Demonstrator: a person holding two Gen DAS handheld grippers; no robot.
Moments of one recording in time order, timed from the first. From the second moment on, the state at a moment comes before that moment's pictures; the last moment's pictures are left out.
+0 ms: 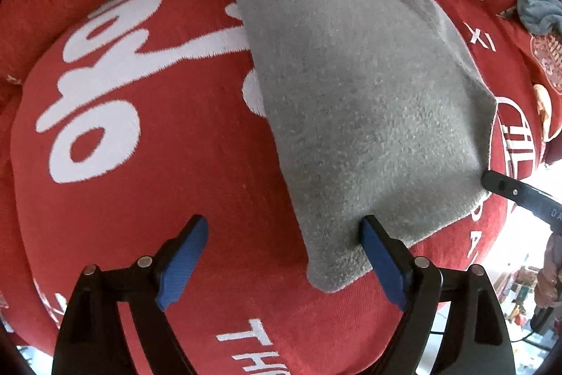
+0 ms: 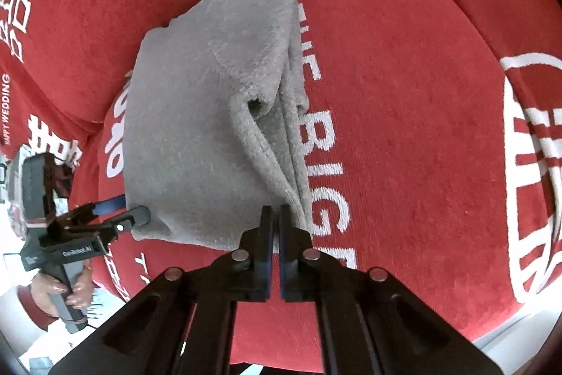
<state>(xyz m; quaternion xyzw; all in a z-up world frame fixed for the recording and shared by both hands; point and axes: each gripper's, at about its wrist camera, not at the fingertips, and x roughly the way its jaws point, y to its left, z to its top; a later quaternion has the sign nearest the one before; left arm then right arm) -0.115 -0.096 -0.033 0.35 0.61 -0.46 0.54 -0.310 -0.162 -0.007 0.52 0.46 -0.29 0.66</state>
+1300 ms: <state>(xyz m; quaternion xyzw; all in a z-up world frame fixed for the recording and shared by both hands) -0.096 -0.117 -0.017 0.36 0.59 -0.42 0.59 -0.332 -0.183 0.009 0.55 0.43 -0.36 0.61</state>
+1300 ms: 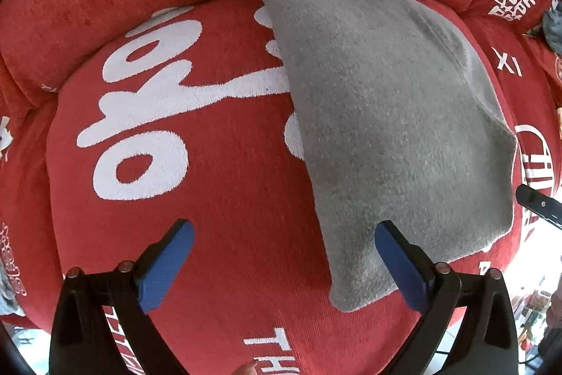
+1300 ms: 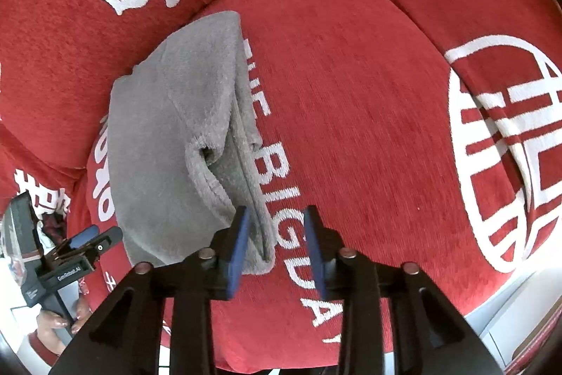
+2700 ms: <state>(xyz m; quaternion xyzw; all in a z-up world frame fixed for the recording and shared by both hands) -0.061 -0.198 -0.034 0.30 0.61 -0.38 0.62 -0.296 -0.287 -0.025 0.56 0.40 -0.29 0.66</state>
